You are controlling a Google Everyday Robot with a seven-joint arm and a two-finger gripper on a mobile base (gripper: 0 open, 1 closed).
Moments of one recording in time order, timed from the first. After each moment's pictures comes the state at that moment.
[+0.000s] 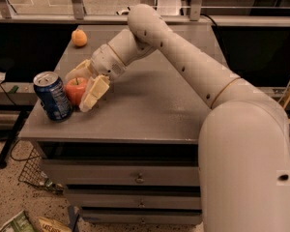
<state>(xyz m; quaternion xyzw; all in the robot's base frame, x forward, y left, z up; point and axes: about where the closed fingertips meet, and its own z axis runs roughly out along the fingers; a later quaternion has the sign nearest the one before) 0.572 0.185 0.850 -0.74 0.44 0.44 0.26</state>
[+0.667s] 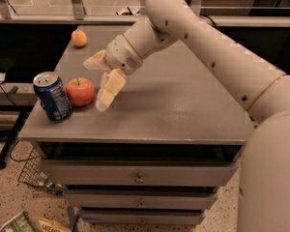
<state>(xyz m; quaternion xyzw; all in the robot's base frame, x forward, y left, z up) 0.556 0.145 0.878 -0.73 0.50 0.39 0.26</state>
